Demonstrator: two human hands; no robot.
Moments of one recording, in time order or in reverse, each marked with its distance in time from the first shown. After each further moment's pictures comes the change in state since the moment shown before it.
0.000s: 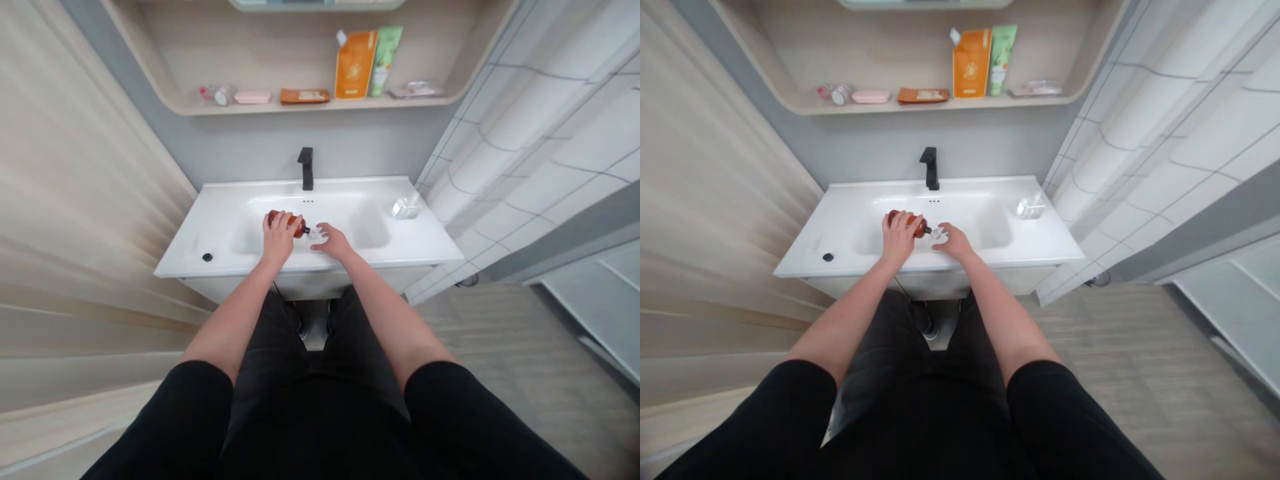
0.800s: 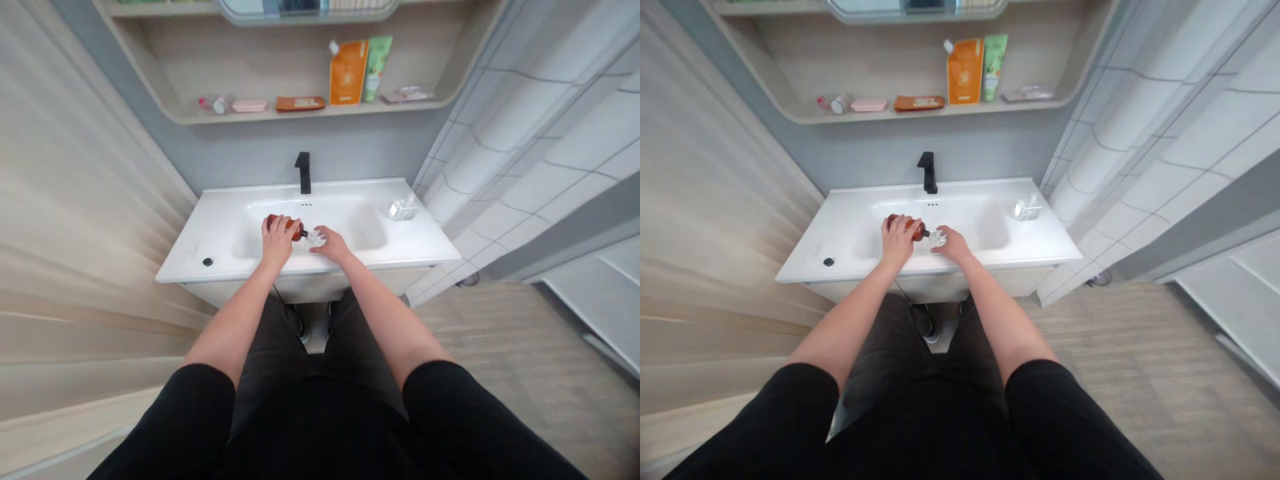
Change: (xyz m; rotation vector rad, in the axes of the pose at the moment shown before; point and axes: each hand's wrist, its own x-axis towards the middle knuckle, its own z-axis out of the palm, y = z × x) left_hand 0.003 0.006 -0.008 -0.012 -0.033 -0.026; right_hand -0.003 -0.008 -0.003 -0.016 0.007 0.003
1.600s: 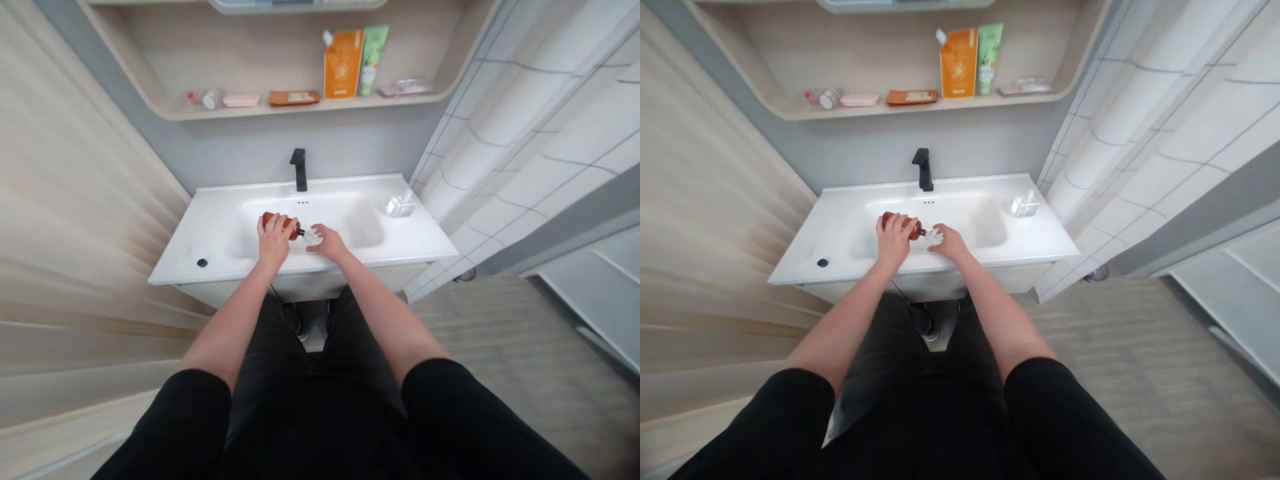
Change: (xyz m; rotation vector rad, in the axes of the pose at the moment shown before) left_hand -0.001 0.001 0.001 -0.013 0.014 0.004; right_hand 0.001 0.006 0.002 -0.011 0.008 -0.024
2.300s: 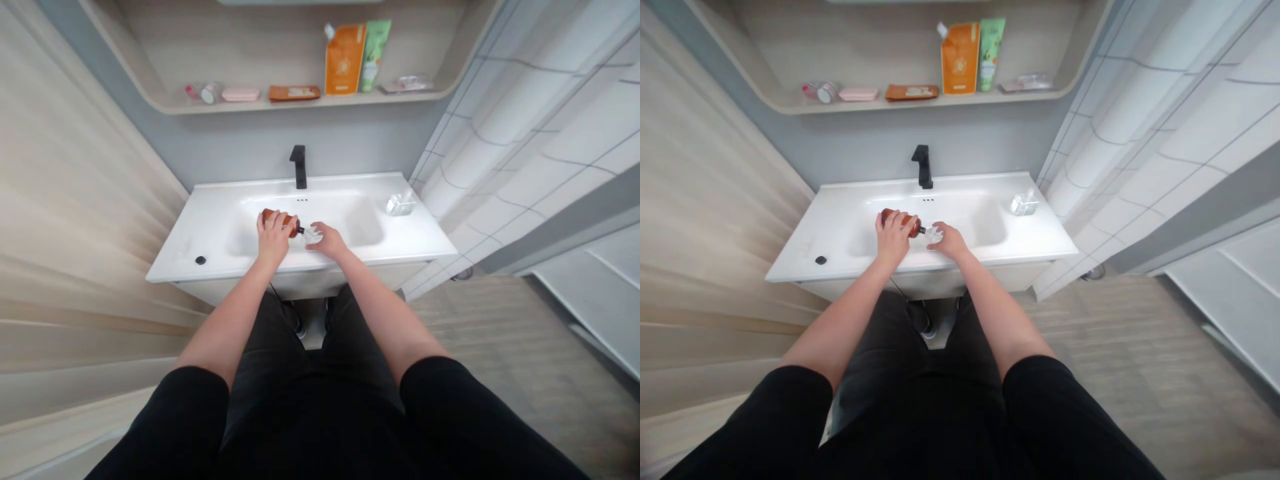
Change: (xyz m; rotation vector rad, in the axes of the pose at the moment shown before) left_hand 0.000 0.002 -0.001 -0.010 -0.013 0.005; right_hand 0.000 -0.001 -0.002 -0.009 -0.001 0.003
